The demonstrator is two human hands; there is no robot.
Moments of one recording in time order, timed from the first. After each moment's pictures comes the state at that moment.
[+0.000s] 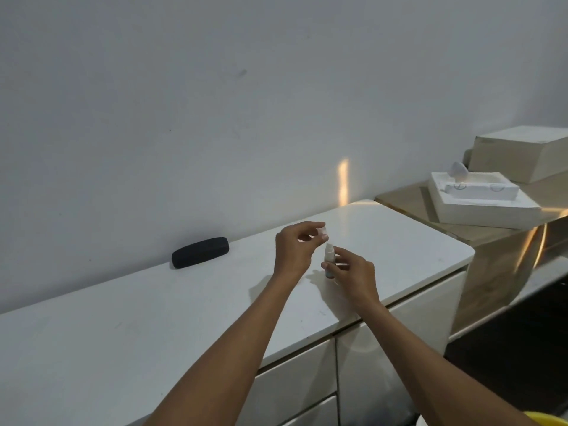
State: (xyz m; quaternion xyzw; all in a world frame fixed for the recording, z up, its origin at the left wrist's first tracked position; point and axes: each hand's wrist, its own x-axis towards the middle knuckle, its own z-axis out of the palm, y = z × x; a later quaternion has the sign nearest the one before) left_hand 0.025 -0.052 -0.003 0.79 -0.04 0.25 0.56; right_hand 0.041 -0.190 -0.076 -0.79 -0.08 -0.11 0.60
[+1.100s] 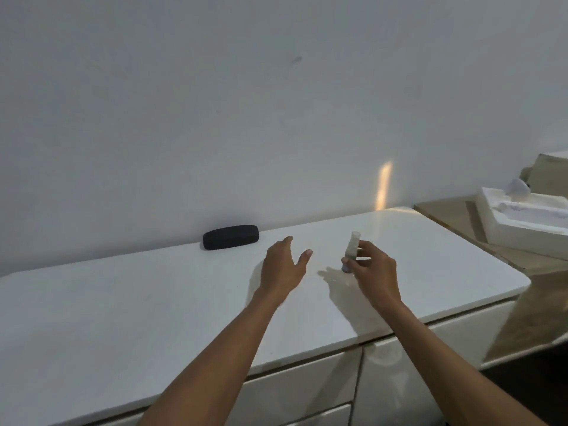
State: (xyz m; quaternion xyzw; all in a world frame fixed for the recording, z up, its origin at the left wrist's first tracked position) left_hand 0.018 0.040 -0.057 0.92 0.13 0.19 0.32; right_hand 0.047 -0.160 -0.055 -0.81 -0.13 -0.11 0.56
